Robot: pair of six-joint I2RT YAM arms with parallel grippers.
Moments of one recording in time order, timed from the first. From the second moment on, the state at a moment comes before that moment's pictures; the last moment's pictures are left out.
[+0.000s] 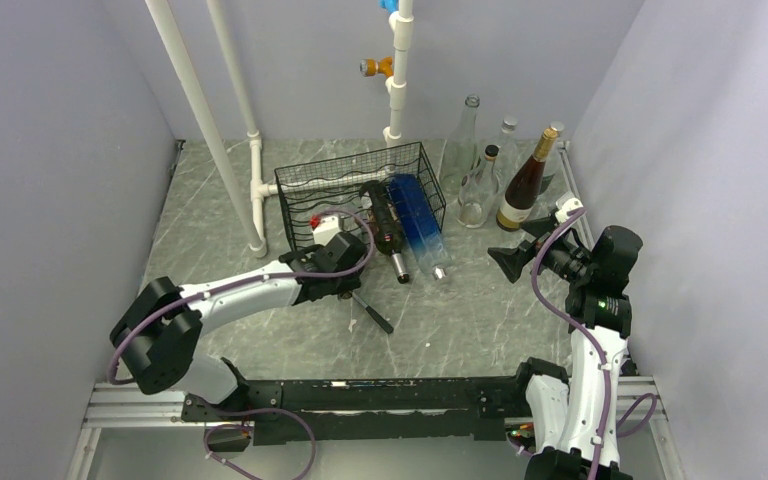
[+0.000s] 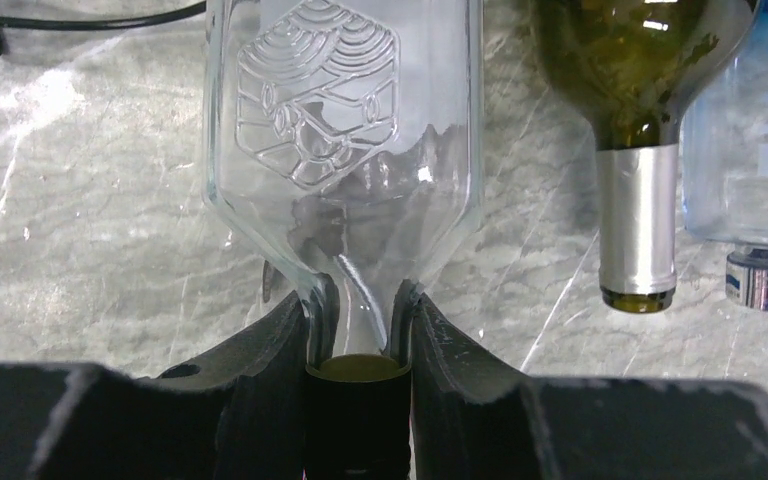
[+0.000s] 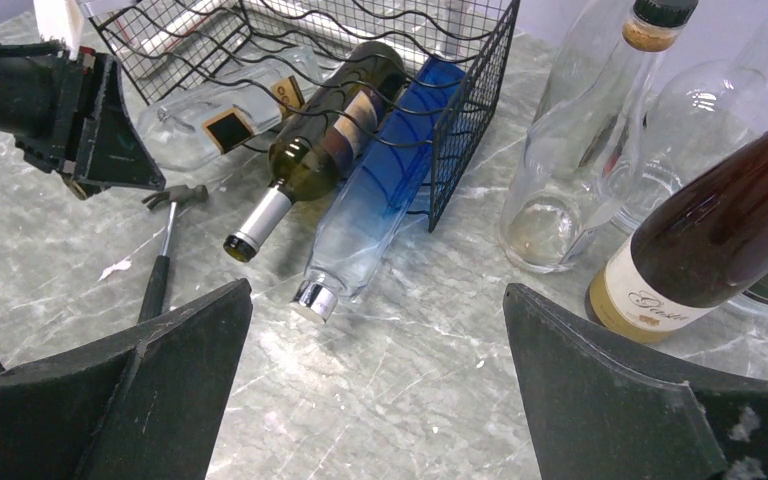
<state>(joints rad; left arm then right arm) -0.84 1.47 0.90 -0.38 -0.38 -0.97 -0.35 0.69 0.73 -0.35 -1.03 -0.26</state>
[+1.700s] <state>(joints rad) -1.04 0.96 0.67 -0.55 -0.36 -1.02 -0.35 0.69 0.71 -0.34 -1.03 -0.26</state>
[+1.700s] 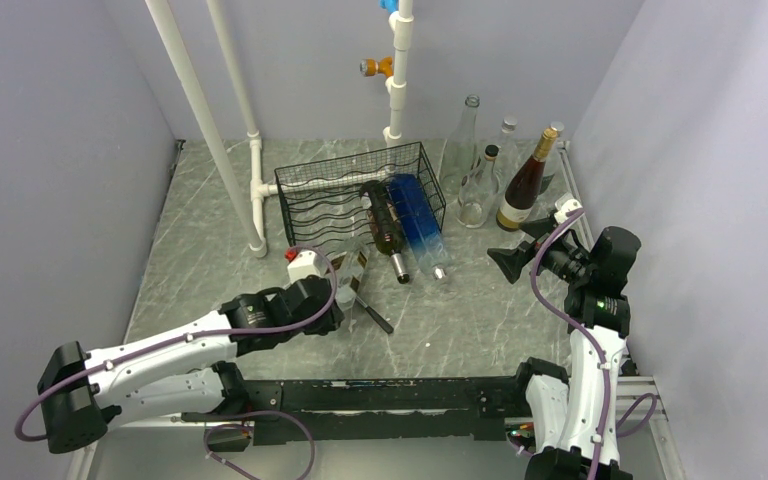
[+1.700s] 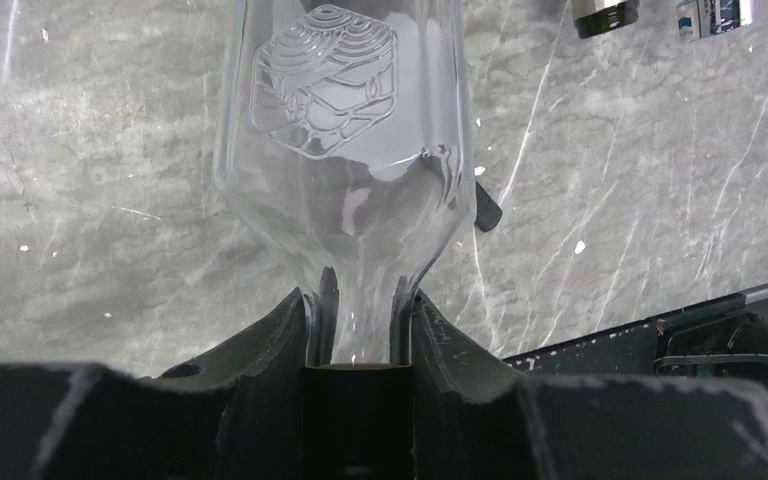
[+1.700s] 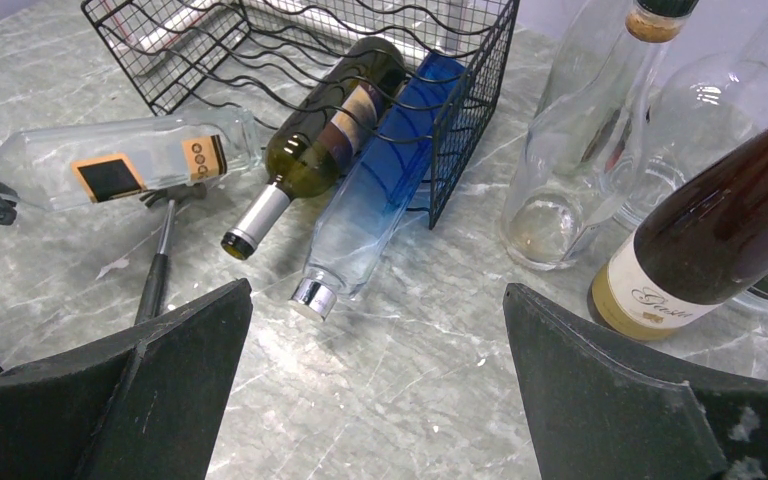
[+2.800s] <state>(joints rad) -1.05 0.79 0.64 -0.61 -0.26 -0.92 -0.35 0.72 0.71 -0.34 -1.03 -0.27</state>
